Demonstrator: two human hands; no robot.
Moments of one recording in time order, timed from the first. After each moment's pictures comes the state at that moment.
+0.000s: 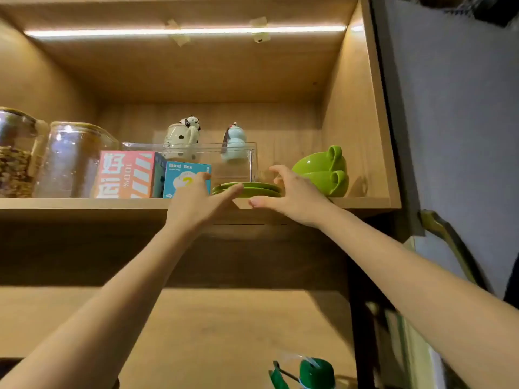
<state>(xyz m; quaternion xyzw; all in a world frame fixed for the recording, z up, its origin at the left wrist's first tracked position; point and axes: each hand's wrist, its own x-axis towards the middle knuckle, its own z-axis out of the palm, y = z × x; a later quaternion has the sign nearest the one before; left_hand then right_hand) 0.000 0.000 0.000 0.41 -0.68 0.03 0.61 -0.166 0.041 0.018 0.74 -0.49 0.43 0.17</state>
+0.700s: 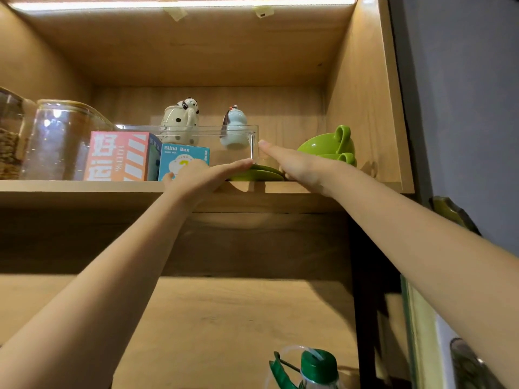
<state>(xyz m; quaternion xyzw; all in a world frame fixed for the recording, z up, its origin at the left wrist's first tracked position) -0.003 -0.019 0.019 0.47 -0.68 -0.05 0.55 -0.154 0.050 0.039 0.73 -0.55 0.39 -0.02</state>
